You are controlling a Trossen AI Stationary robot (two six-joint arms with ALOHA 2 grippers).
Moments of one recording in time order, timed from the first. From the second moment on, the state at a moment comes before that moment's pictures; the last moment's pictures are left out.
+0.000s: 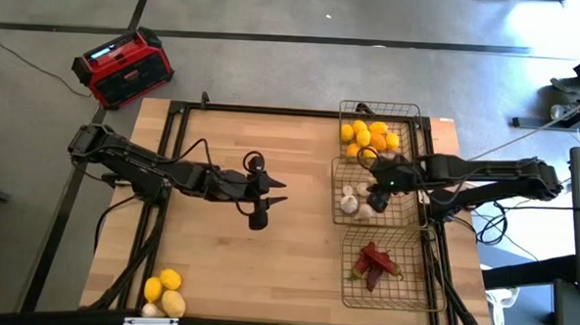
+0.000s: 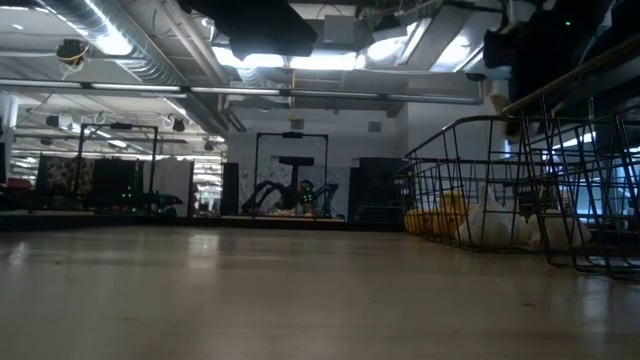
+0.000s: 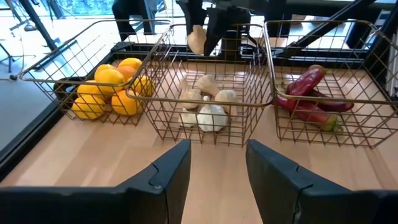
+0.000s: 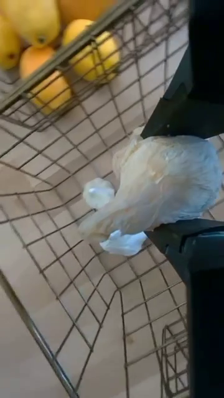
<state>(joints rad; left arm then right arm) -0.19 1.37 0.90 0.04 -0.39 -0.11 0.00 1.00 0.86 -0.95 0.20 0.51</state>
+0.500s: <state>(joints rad) -0.19 1.37 0.90 0.02 -0.39 -0.11 0.00 1.15 0.86 -0.98 0.19 0.64</state>
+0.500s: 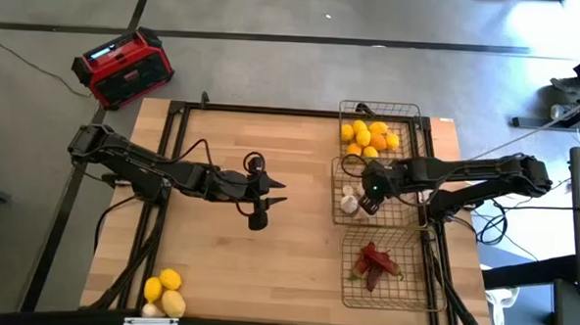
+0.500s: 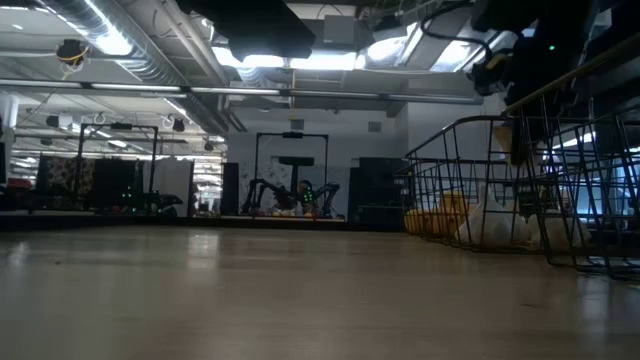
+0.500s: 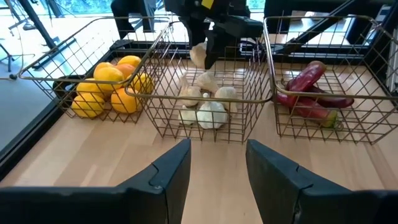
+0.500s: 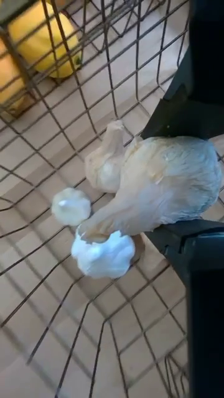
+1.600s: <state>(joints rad) -0.19 1.37 0.90 -0.01 -0.39 -0.13 0.00 1.45 0.86 -0.94 0.16 0.60</state>
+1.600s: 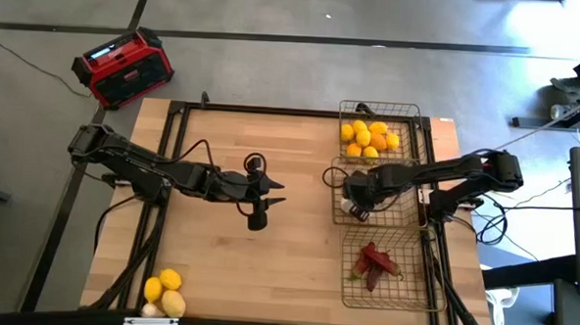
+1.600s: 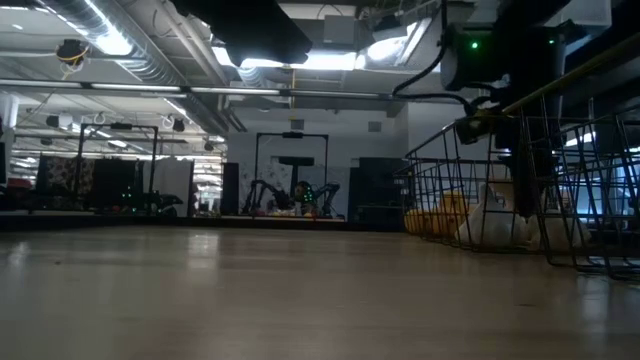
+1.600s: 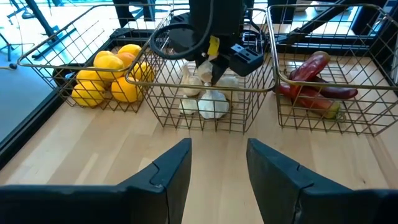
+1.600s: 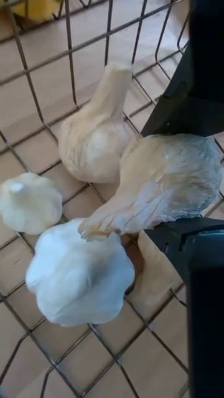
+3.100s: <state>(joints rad) -0.23 1.28 0.94 -0.15 -0.36 -0.16 0.00 1.25 0.90 -0.74 0.24 0.44</state>
